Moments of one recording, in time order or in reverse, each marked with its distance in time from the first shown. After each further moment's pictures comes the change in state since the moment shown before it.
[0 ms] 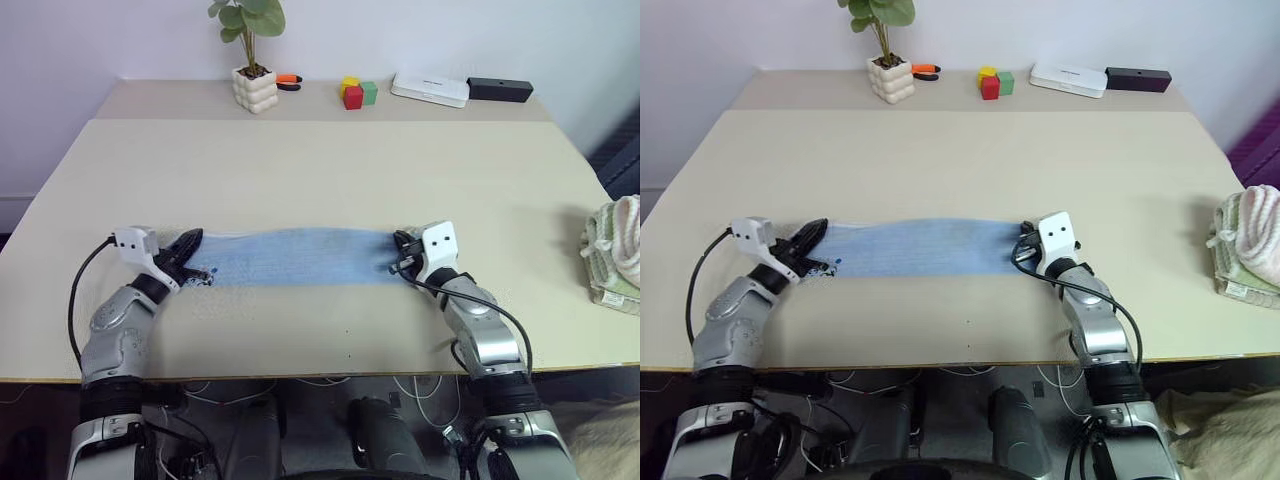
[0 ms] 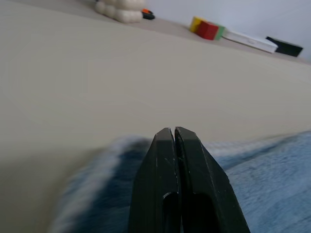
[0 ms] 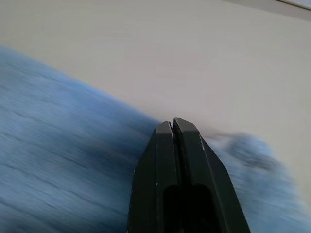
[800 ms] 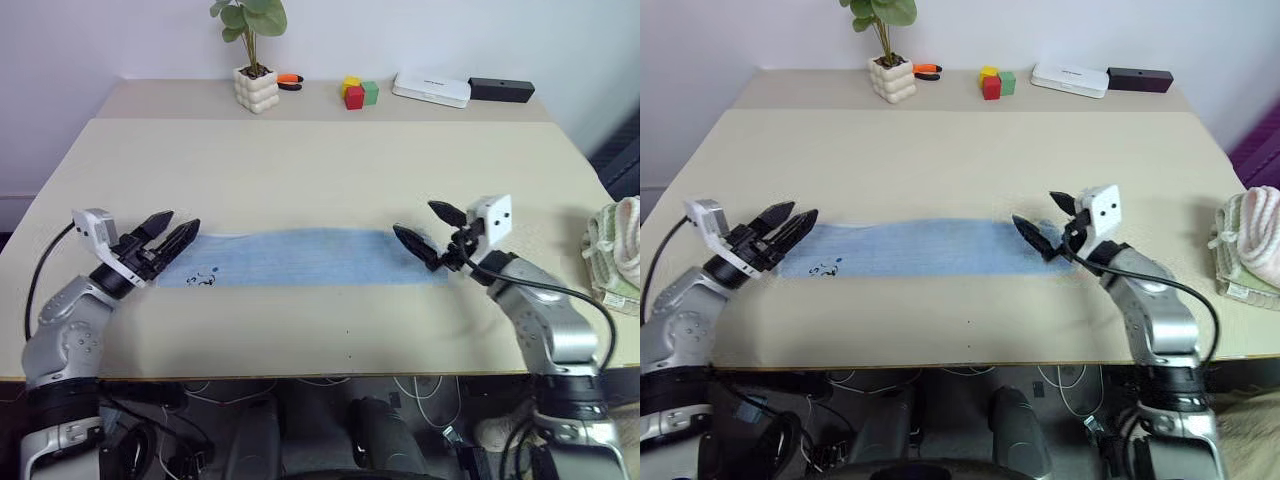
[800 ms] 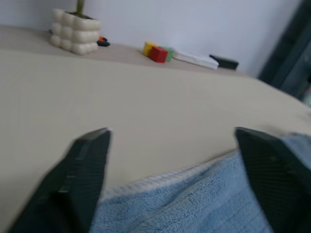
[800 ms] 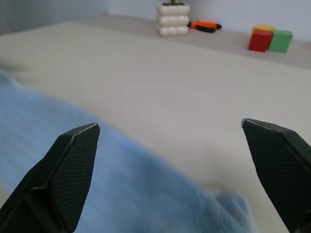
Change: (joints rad) left arm -0.009 0.174 0.061 -0.125 -0.170 0.188 -0.242; right arm 0.079 -0.193 -0.158 -0.280 0.321 0.163 0.360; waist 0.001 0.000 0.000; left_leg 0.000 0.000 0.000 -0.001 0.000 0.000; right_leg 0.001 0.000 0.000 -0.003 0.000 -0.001
